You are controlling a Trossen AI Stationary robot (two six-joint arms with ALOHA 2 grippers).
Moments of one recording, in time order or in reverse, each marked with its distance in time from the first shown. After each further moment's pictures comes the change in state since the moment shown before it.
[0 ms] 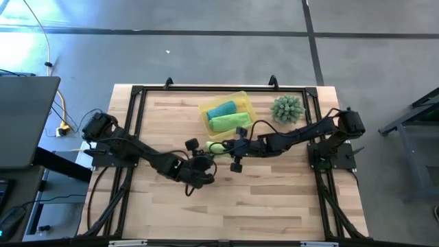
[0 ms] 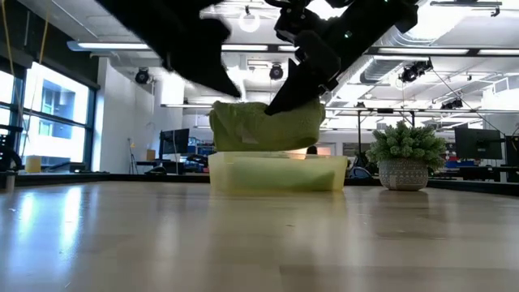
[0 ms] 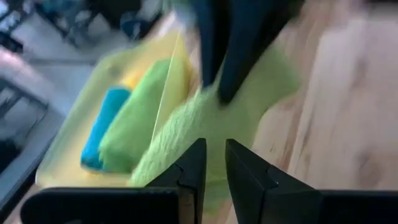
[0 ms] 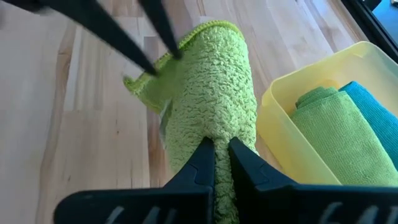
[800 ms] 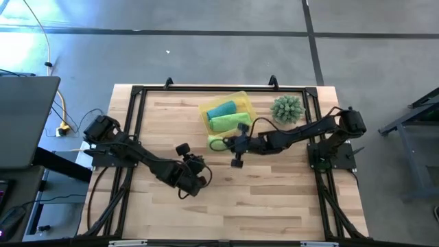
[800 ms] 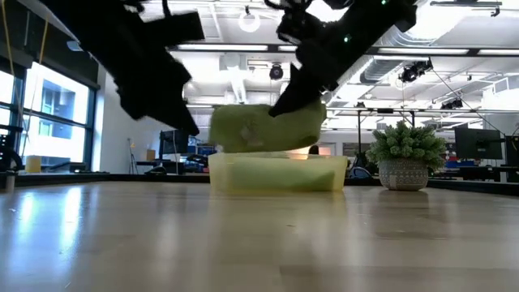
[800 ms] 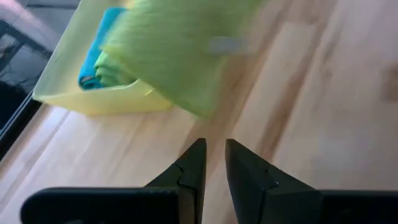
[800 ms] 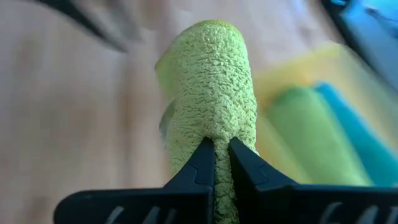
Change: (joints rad) left arm -0.043 0.048 -0.002 -0.350 0.037 -0.364; right arm -0.021 -0.011 0.001 -0.027 0.038 -0.050
